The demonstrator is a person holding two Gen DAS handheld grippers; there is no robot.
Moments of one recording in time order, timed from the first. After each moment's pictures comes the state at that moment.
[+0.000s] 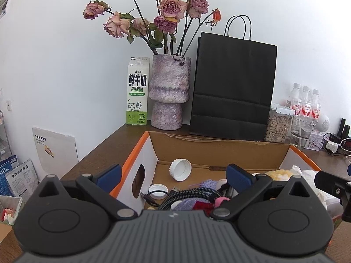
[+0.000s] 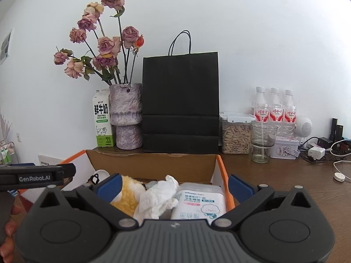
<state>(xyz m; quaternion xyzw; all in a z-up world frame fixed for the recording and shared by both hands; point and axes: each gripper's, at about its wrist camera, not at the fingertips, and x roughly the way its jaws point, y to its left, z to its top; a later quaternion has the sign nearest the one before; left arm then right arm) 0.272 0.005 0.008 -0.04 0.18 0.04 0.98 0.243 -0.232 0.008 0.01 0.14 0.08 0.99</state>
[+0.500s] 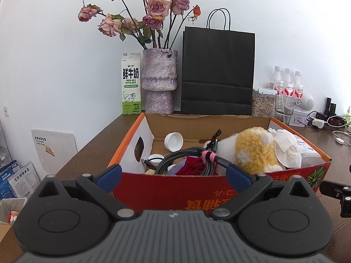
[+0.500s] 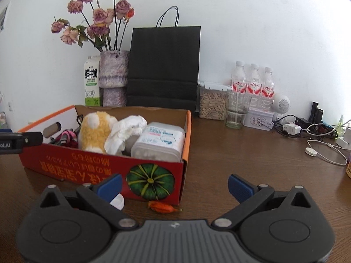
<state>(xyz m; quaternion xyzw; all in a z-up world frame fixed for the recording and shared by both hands) 0.212 -0.005 -0.006 -0.01 0.19 0.01 0.98 0.190 -0.269 -0.024 -0.04 0.22 0.05 0.97</state>
